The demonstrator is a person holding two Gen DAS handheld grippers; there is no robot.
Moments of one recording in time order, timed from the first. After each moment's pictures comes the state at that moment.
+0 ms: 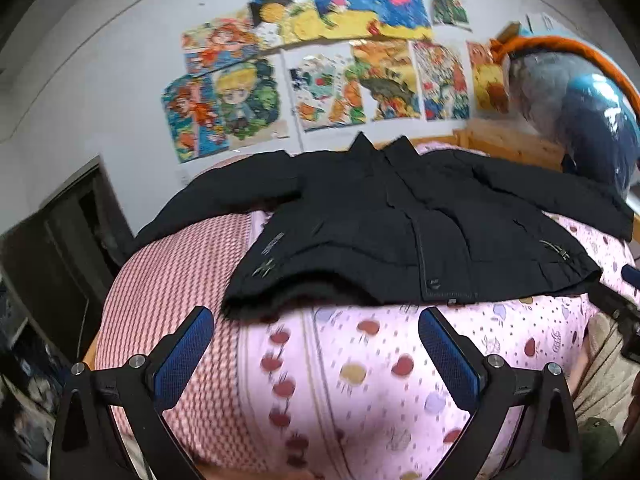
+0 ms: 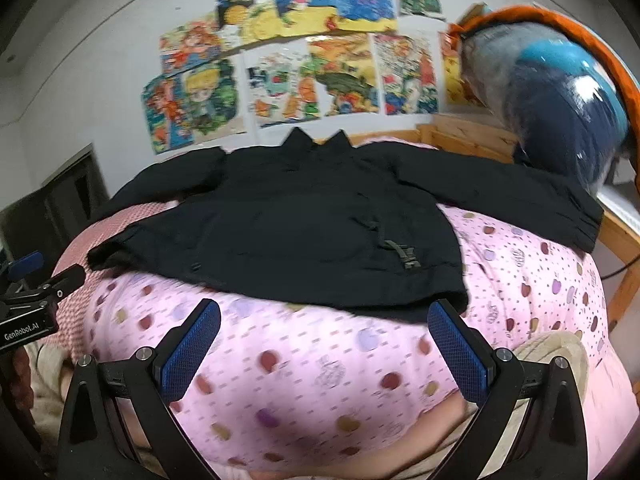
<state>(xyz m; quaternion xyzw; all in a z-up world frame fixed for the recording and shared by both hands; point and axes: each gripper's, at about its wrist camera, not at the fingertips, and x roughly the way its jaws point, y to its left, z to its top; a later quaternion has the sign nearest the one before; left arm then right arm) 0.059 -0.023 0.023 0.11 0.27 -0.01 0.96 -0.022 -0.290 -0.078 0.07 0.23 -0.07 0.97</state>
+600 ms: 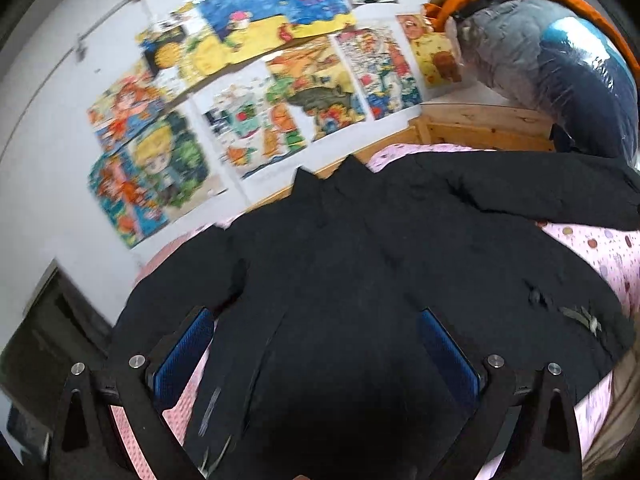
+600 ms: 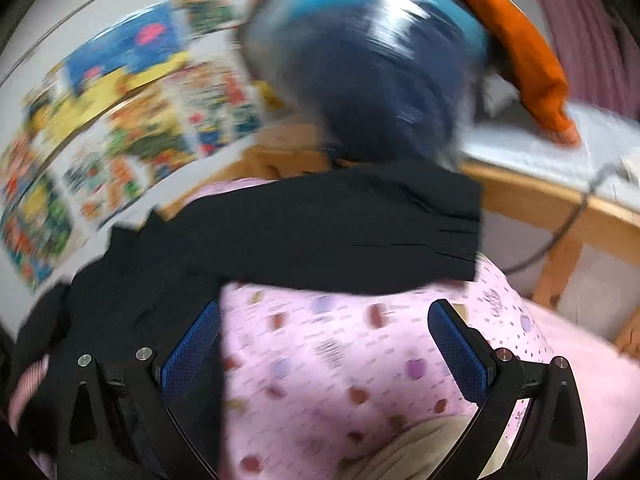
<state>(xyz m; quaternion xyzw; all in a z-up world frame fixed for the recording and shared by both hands) 0.208 -0.150 0.052 0.24 0.24 -0.08 0.94 0.035 -0.520 -0.086 0.28 0.18 -0.30 0.89</state>
